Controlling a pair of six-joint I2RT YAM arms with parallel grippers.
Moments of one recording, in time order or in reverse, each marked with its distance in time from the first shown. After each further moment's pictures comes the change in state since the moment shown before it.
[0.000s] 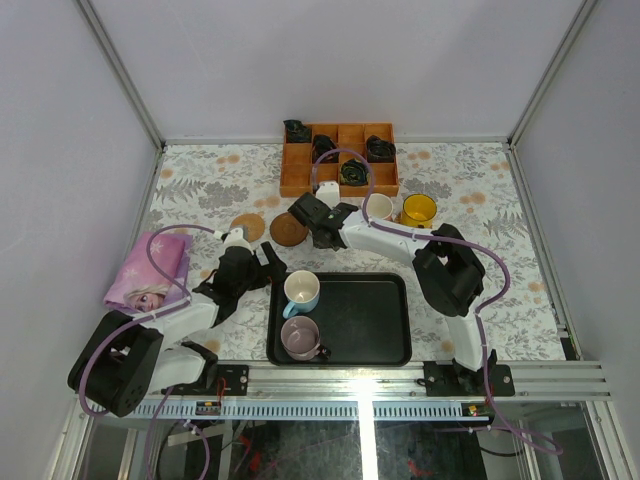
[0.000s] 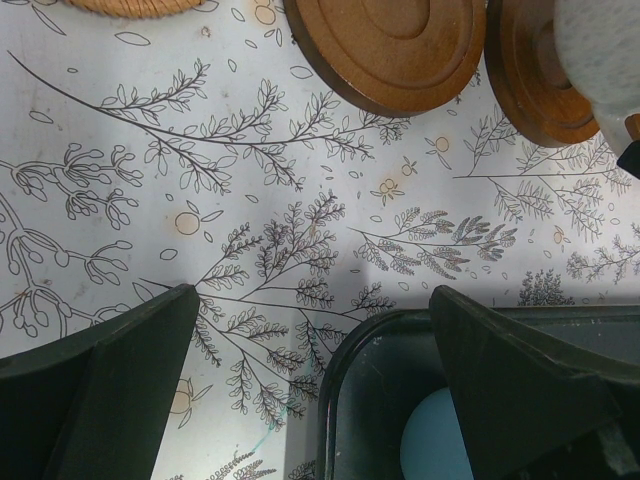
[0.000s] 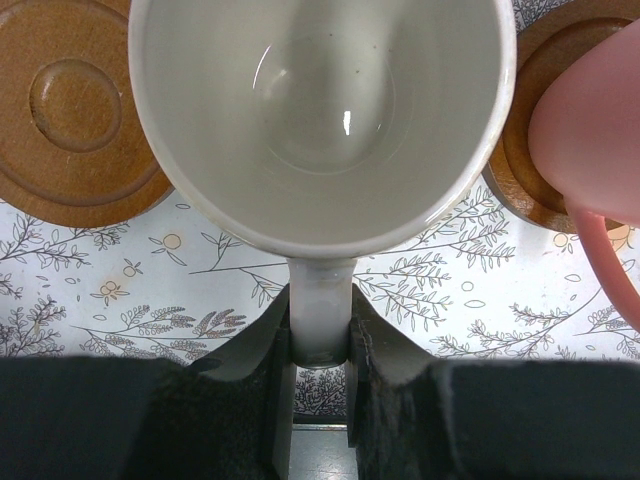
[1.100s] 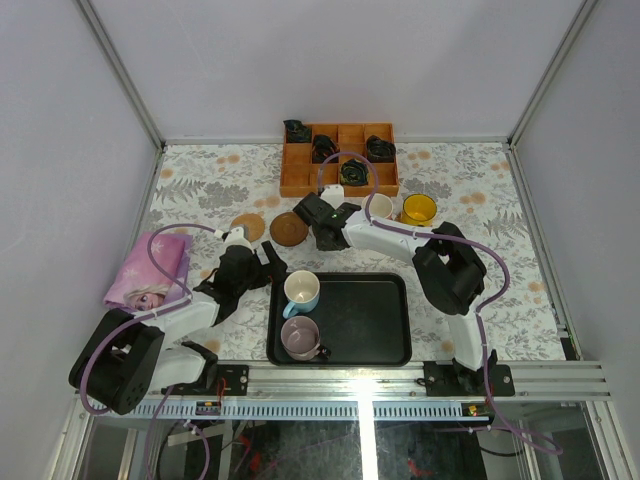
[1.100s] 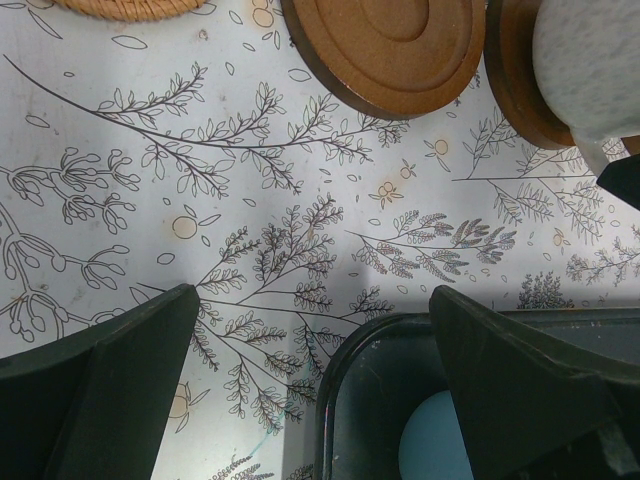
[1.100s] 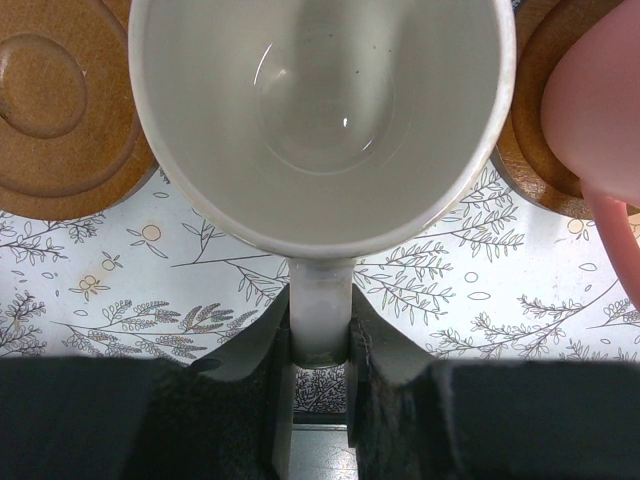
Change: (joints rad) left arm 0.000 0.013 0.010 0.000 0.000 0.000; right arm -0.026 0.001 -0.030 -0.003 -0.058 0.031
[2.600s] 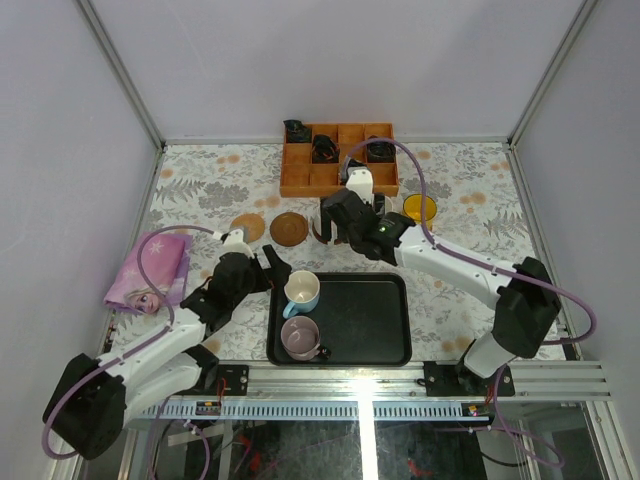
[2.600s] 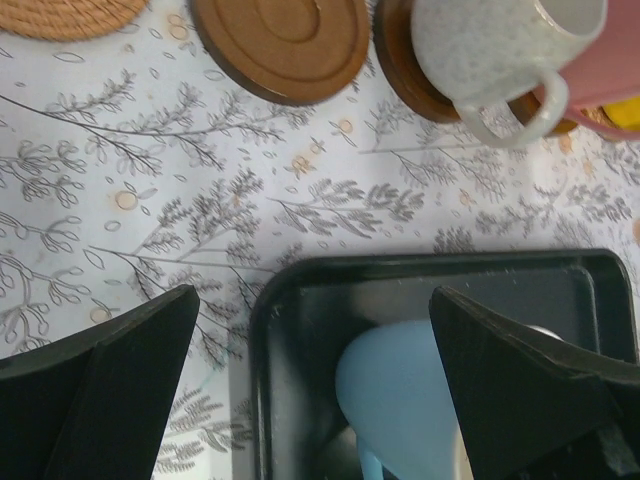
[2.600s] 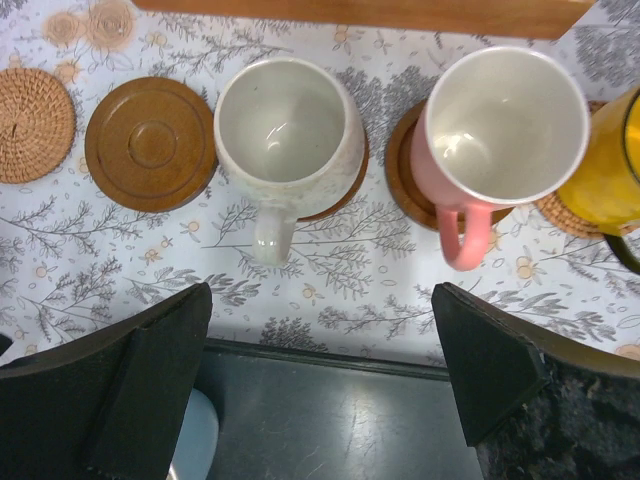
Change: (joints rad) left arm -0.093 -0.268 0.003 -0.169 -0.036 -0.002; right arm 0.031 -0.429 -0.241 0.132 0.100 -0.144
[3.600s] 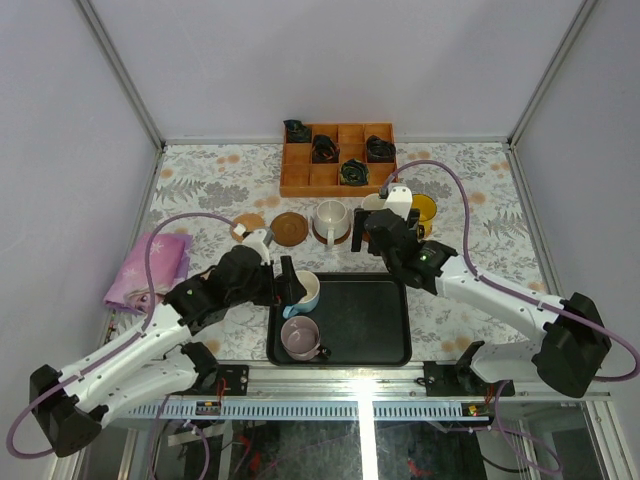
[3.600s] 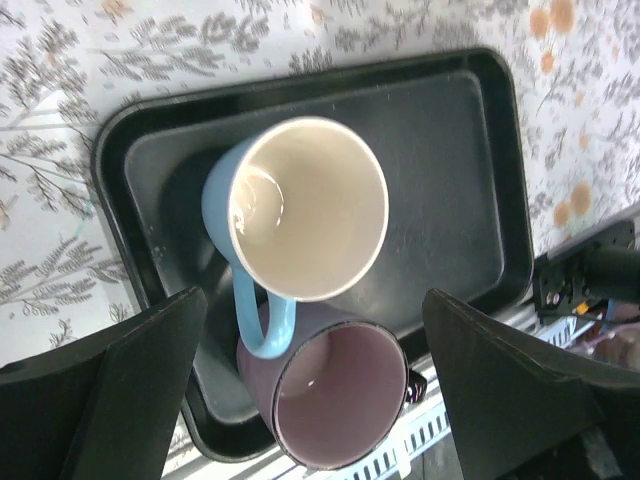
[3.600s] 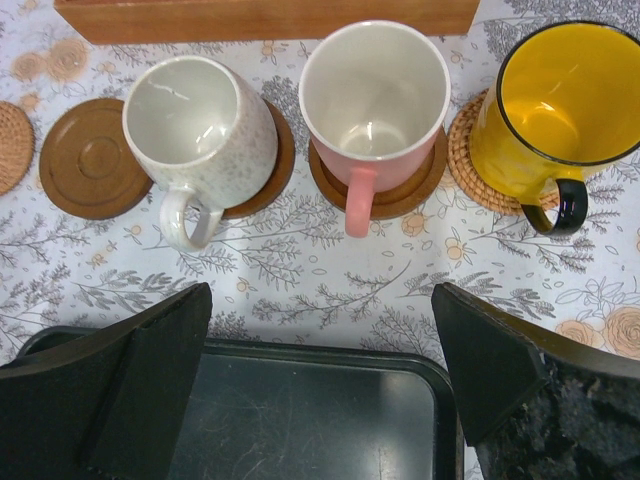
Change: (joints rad) left arm -0.229 -0.115 0.358 -0.634 0.148 -0.027; right arm -0.061 -0.324 -0.377 0.204 0.039 -0.031
